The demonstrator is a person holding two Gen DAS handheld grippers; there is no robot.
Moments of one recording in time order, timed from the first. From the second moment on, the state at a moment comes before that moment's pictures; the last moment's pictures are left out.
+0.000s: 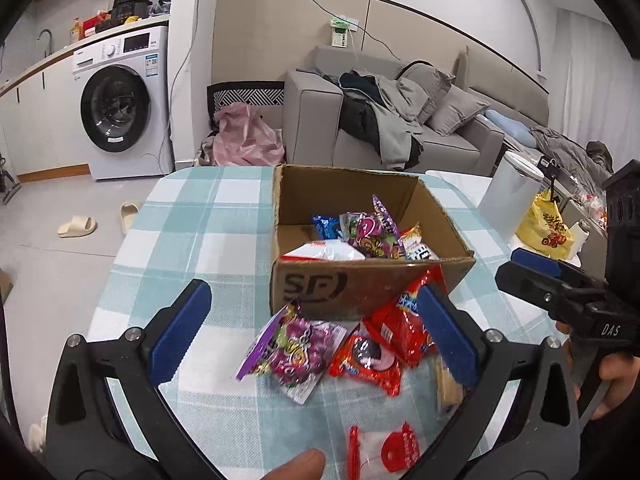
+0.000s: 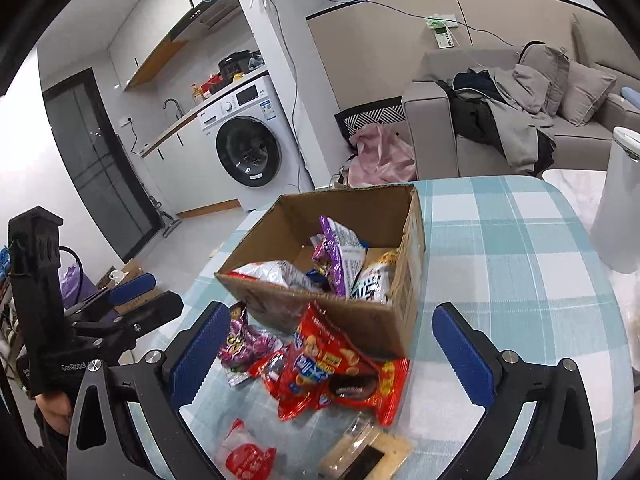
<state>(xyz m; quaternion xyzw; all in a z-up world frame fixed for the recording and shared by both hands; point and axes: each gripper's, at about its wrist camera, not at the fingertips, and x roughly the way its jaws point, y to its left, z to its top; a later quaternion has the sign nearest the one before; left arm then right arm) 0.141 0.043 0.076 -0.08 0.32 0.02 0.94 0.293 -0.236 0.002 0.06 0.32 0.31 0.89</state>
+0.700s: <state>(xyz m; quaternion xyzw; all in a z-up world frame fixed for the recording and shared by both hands) 0.102 0.034 0.042 -0.09 0.35 0.03 0.93 0.262 -0.245 -0.045 0.03 0.40 0.28 0.87</state>
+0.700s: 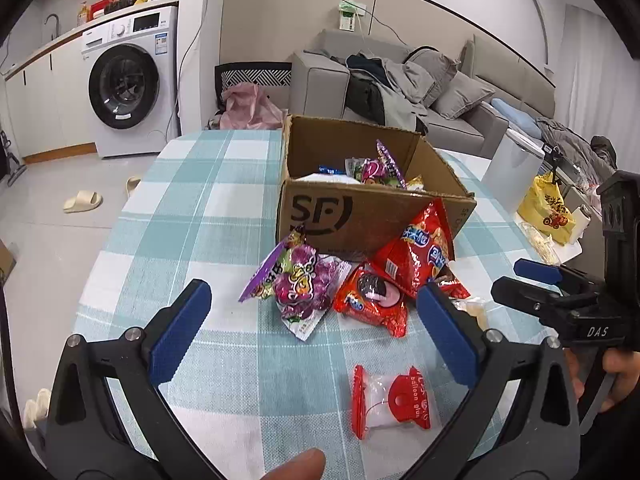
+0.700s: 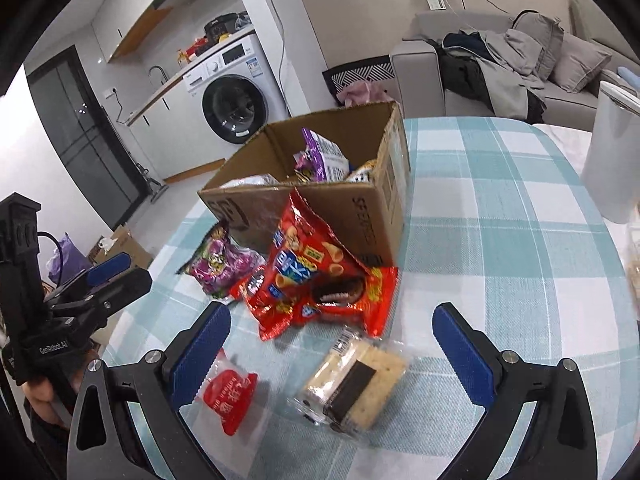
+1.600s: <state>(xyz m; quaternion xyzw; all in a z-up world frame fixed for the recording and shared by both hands) 0.089 0.017 -0.026 -0.09 0.43 0.01 0.90 0.254 -0.233 -0.107 -0.04 0.47 0.23 0.85</state>
